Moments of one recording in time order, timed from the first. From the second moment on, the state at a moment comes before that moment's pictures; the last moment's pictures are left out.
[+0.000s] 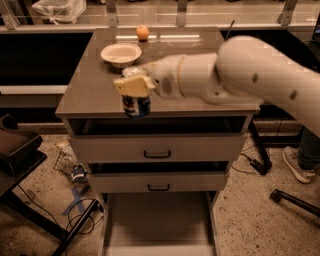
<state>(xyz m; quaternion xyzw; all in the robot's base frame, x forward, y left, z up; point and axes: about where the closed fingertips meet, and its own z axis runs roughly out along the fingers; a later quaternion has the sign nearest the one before) 0.569 0.065 0.937 -0.39 0.71 0.32 0.50</state>
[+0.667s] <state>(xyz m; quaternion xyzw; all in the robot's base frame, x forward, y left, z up) 0.639 0.117 0.948 -0.41 0.69 0.34 0.48</state>
